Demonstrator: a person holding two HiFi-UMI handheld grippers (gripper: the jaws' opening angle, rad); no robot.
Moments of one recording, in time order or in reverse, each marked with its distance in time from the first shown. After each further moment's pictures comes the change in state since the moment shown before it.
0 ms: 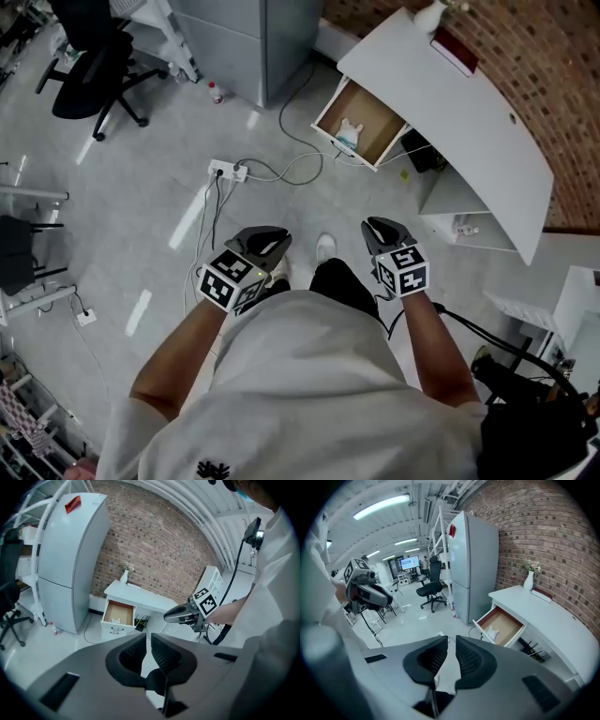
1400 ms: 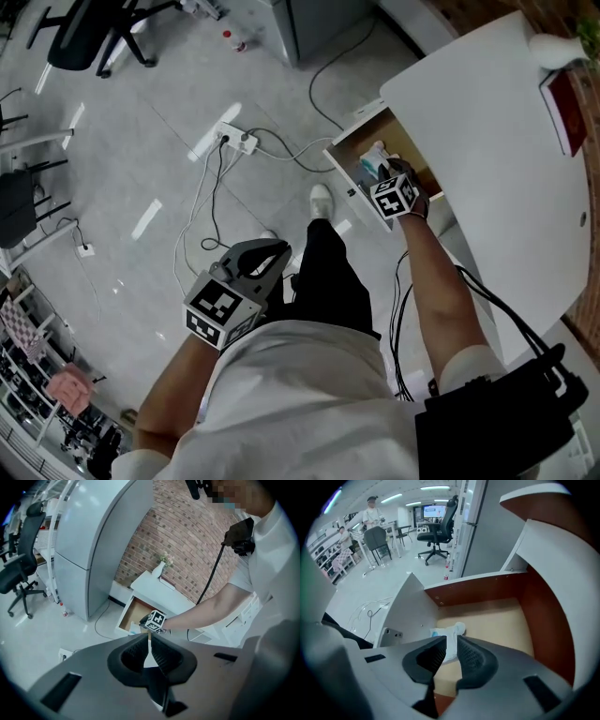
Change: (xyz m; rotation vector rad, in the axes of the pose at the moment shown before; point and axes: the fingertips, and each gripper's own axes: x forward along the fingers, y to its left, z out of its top) left arm 0.244 0.238 0.133 -0.347 0.081 0.201; right arm 0.482 -0.373 -0.008 -0.469 0.418 0.032
